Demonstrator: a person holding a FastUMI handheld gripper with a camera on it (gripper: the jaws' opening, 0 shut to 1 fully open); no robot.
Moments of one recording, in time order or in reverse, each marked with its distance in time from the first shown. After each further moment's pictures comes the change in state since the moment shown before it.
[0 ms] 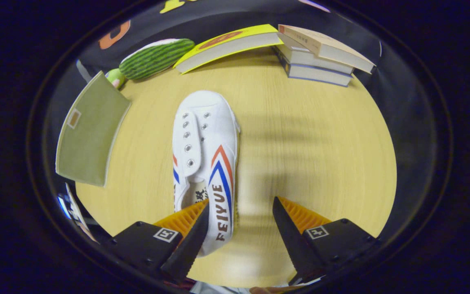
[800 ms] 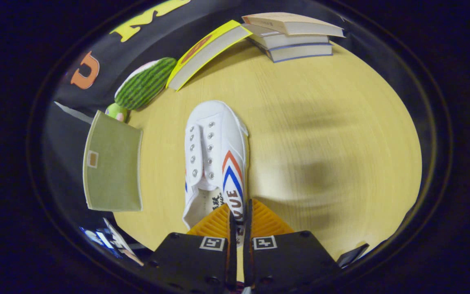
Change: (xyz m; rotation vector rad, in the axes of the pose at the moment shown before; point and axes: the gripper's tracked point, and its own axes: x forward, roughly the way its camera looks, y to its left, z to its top) arm -0.006 0.022 0.010 0.246 -0.045 0.145
